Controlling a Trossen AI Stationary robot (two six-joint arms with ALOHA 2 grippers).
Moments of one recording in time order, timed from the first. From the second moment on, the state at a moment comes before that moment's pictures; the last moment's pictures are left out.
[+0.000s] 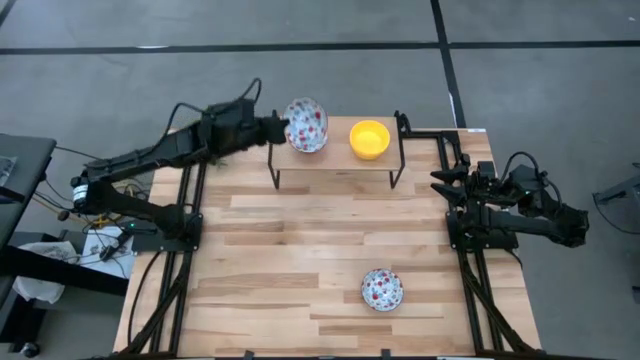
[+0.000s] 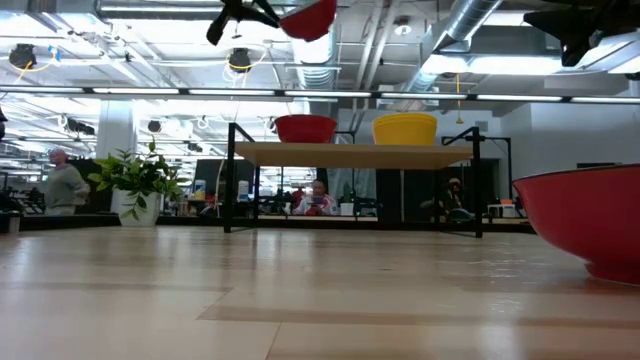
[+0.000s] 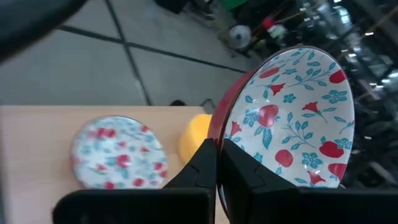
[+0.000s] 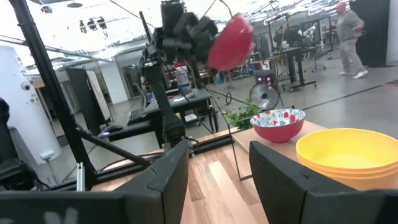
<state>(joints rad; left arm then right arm) 0.30 1.22 1.28 -0.36 -0.32 -0.81 -0.16 0.02 0.46 -0.34 0.01 0.18</state>
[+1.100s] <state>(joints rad) 0.59 1.67 1.70 -0.94 0.01 -0.80 -0.16 0.02 0.46 -0.34 0.10 0.18</state>
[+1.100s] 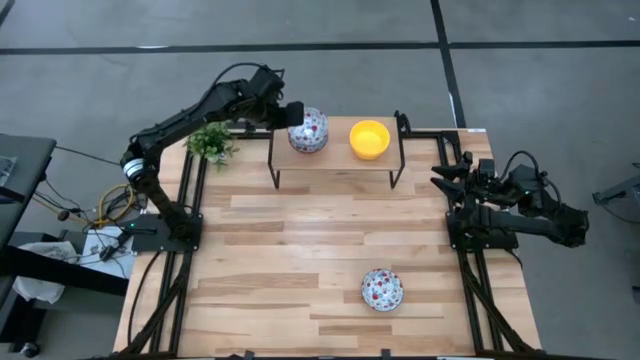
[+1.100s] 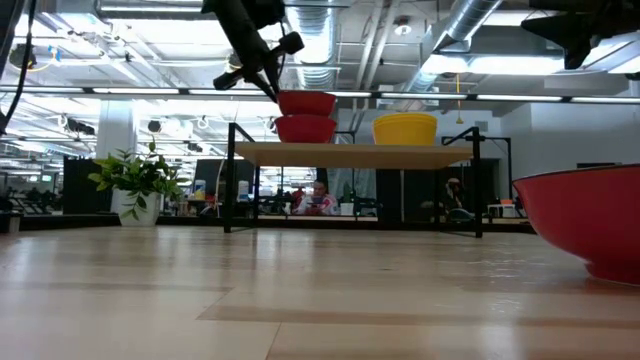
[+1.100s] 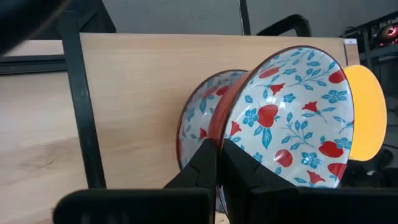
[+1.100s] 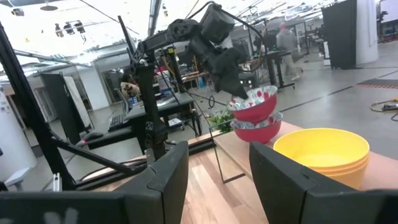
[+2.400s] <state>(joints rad) 0.59 1.70 1.65 -0.92 0.04 -0.85 -0.16 0.02 0.46 -0.34 0.11 0.18</state>
